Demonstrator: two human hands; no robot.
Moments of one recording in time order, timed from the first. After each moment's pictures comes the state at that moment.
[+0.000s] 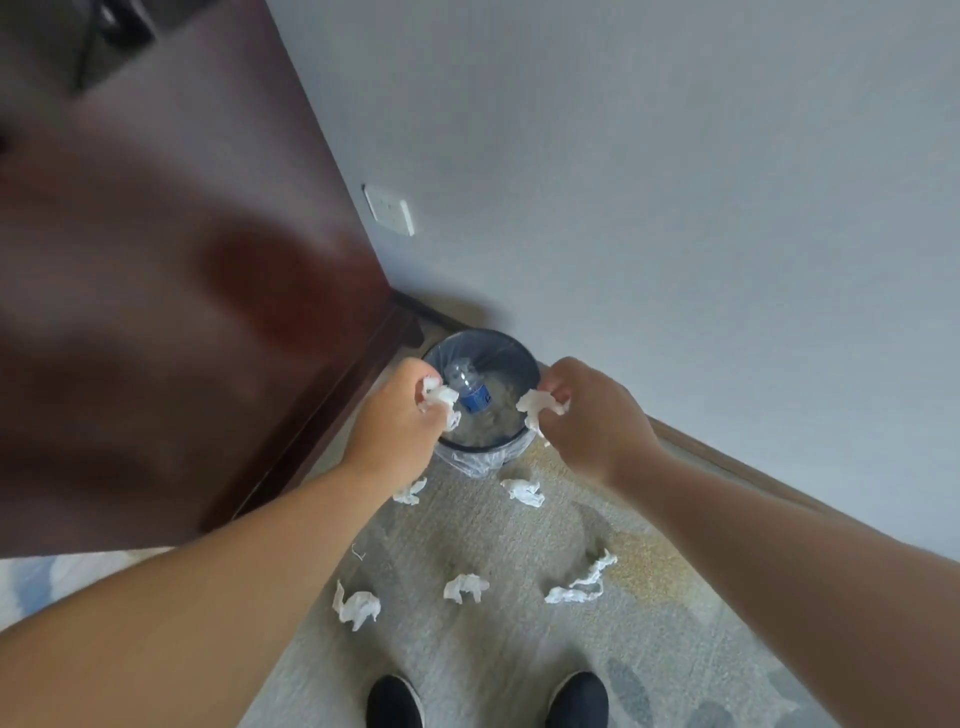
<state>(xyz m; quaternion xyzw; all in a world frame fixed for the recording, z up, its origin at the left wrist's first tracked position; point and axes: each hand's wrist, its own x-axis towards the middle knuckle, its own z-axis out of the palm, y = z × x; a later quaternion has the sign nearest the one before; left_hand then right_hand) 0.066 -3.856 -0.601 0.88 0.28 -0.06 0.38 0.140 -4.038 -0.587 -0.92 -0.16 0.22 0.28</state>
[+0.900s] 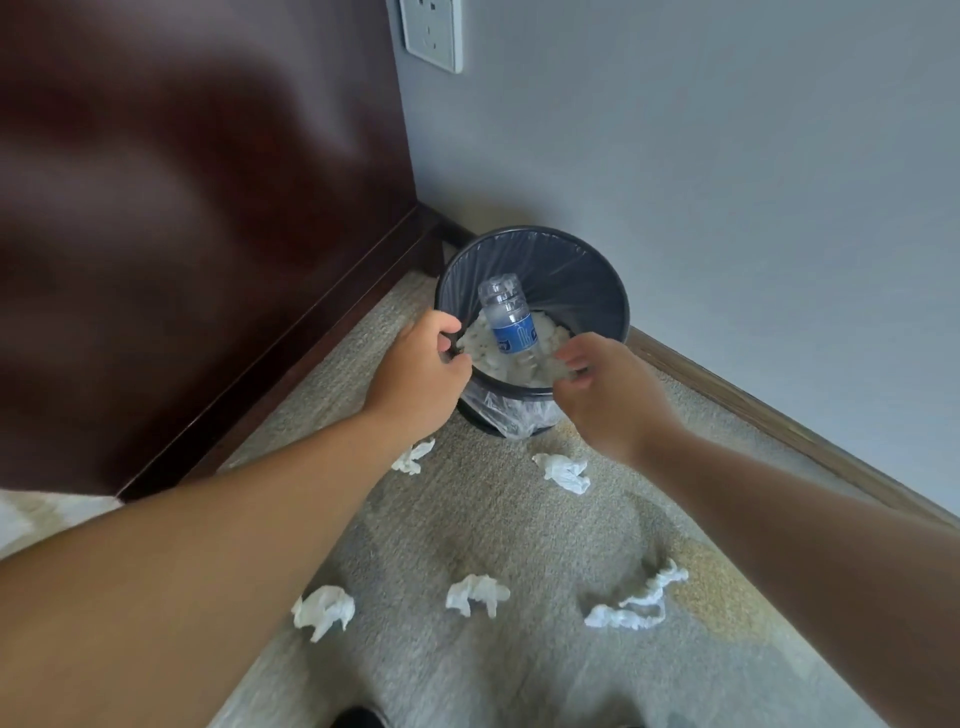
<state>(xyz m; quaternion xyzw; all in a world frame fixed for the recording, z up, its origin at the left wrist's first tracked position) 0.051 -3.807 -0.843 0.87 0.29 -0.02 0.40 0.121 -3.988 -0.827 -0.92 -0.19 0.21 0.27</state>
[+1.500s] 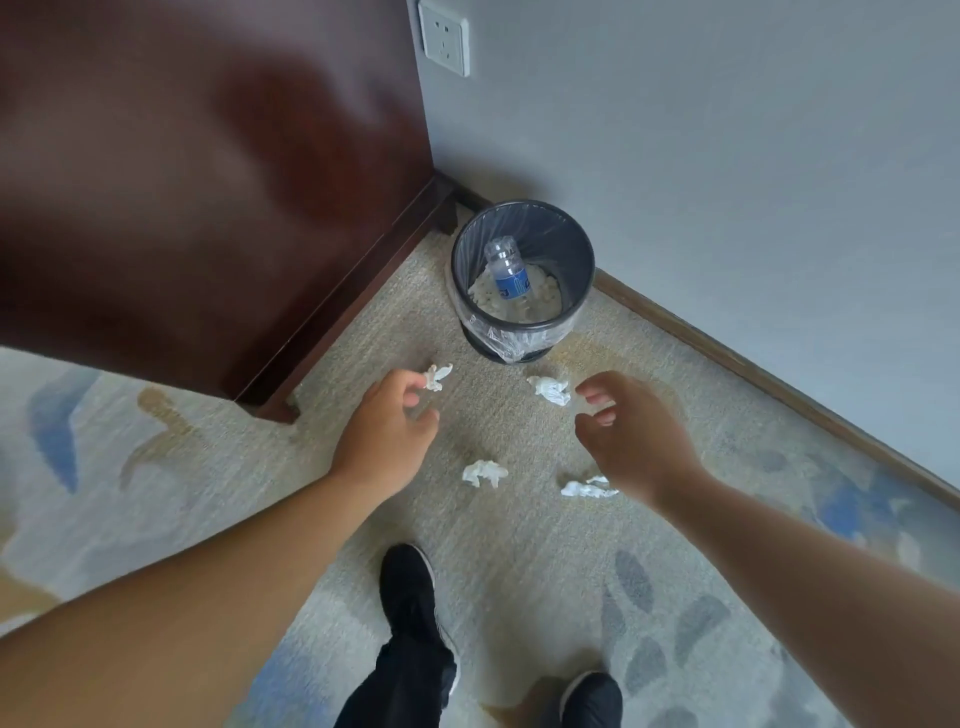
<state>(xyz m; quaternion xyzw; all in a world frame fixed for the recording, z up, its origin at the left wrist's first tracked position) -0.108 -3.856 -0.695 0.83 0.36 -0.12 0.41 0.002 -4.074 -0.677 -0.92 -0.14 0.27 0.26</state>
